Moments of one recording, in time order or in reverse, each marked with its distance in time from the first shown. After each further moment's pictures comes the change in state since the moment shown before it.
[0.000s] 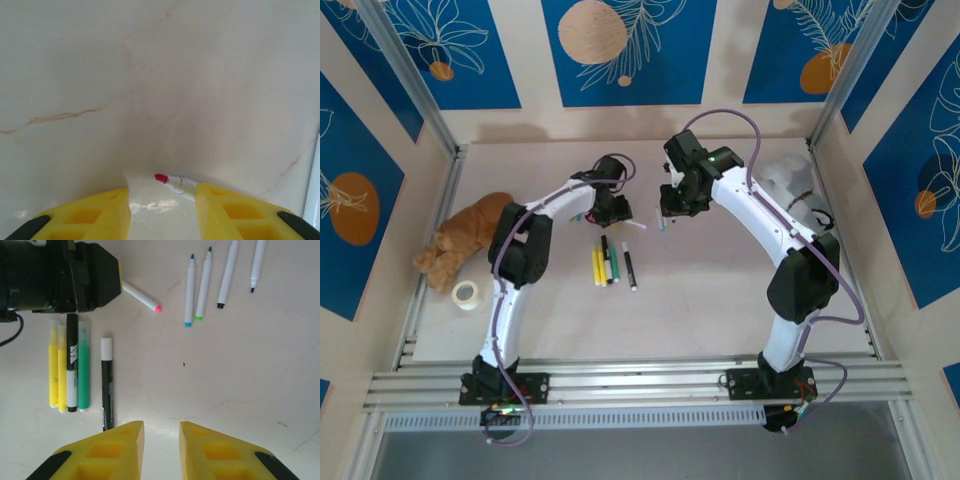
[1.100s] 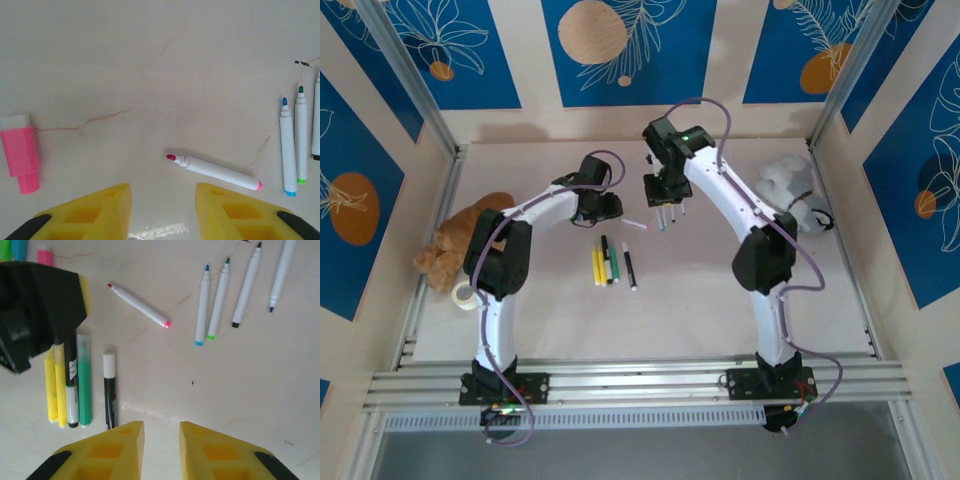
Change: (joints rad) left arm 0.037 -0.210 -0.246 0.181 -0.009 0.126; right arm 0.021 0.293 0.406 -0.216 0.005 -0.016
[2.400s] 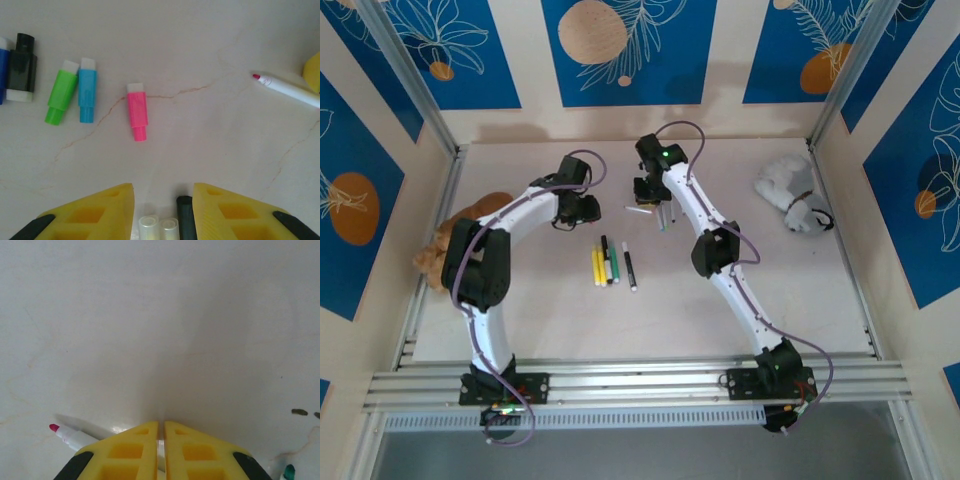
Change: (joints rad) left arm 0.075 -0.148 -0.116 -0.081 -0.067 0.075; right arm -0.070 0.880 0.970 -0.098 -0.076 0.055
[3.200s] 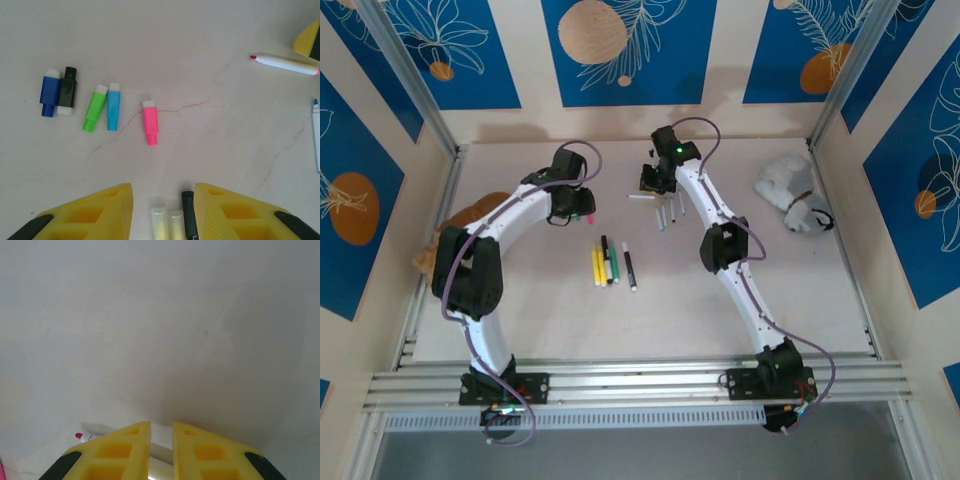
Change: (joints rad) left arm 0.008 -0.081 0.011 -0.050 -0.067 0.027; right arm -0.077 0.000 -0.043 0.199 -0.127 0.072
